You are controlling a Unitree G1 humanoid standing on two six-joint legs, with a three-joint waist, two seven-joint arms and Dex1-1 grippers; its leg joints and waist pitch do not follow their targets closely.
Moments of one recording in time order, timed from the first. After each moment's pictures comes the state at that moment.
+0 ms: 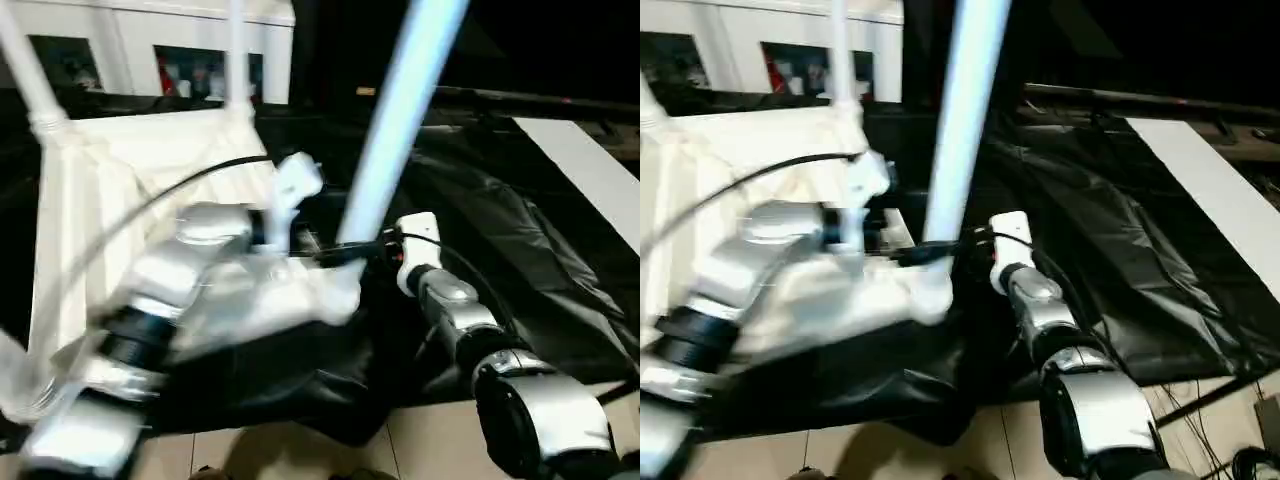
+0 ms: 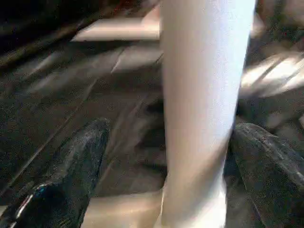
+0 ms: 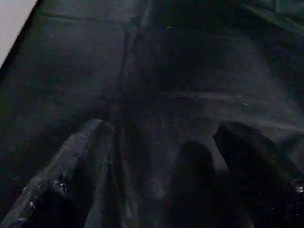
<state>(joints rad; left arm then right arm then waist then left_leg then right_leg) -0.66 0.45 -0.24 0.28 -0.19 0.32 -0.91 -0.77 -0.09 -0.13 1.26 0.05 -0.19 0.30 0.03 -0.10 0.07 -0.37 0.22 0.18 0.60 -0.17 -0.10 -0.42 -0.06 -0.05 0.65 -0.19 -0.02</state>
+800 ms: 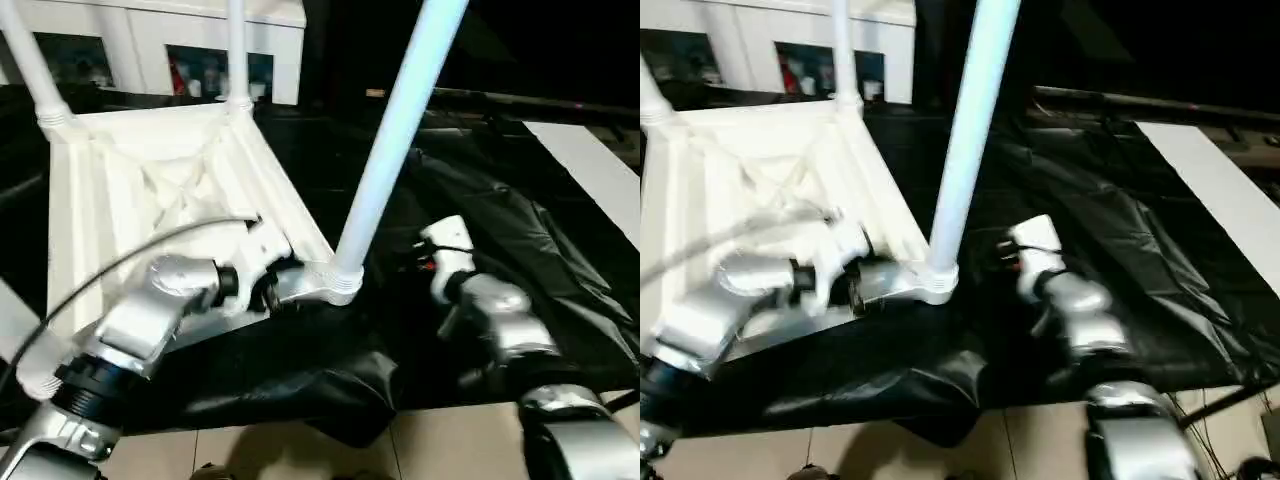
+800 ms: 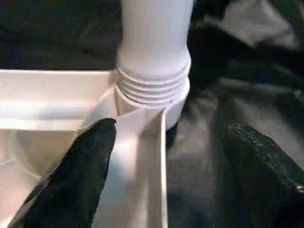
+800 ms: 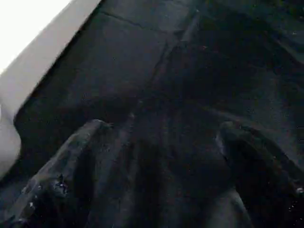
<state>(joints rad) -0.47 0.50 -0.34 0.10 -0.14 0.51 -0.91 -0.57 -0.25 -0.03 0.84 0.03 -0.05 0.61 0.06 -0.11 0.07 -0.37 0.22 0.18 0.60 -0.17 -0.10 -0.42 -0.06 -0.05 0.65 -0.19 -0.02</state>
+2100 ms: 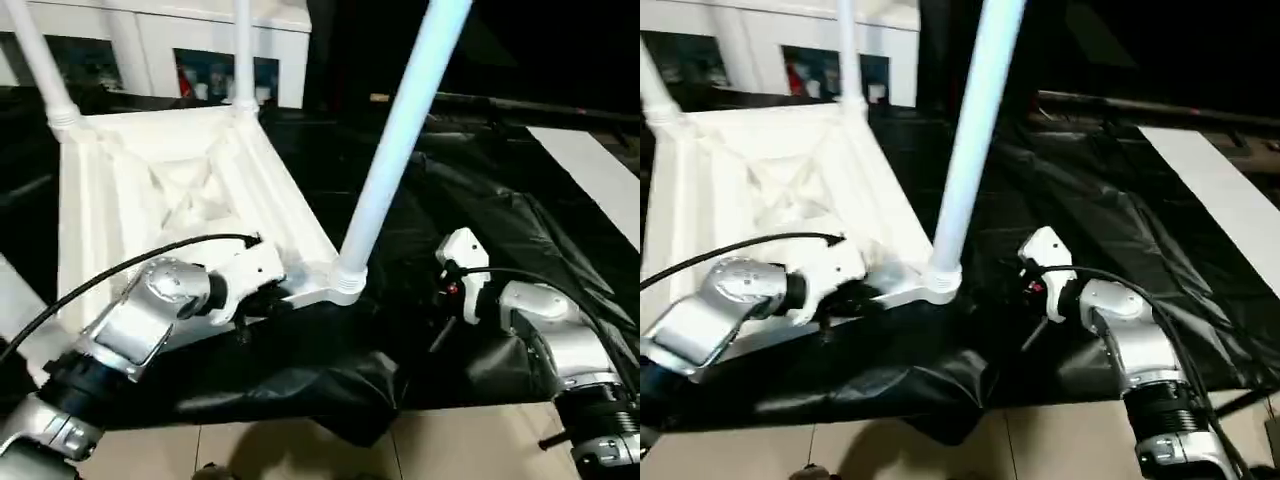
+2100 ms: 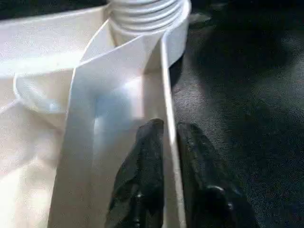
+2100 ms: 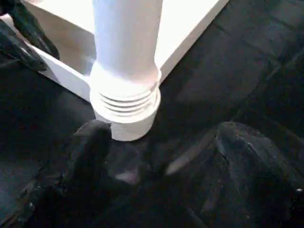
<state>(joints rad) -0.49 0.58 -0.43 0.19 -0.02 0.34 -0.96 -0.38 -0.40 0.07 0.37 0.13 0.17 0.95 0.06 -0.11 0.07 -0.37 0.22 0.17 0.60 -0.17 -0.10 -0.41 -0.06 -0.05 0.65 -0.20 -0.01</state>
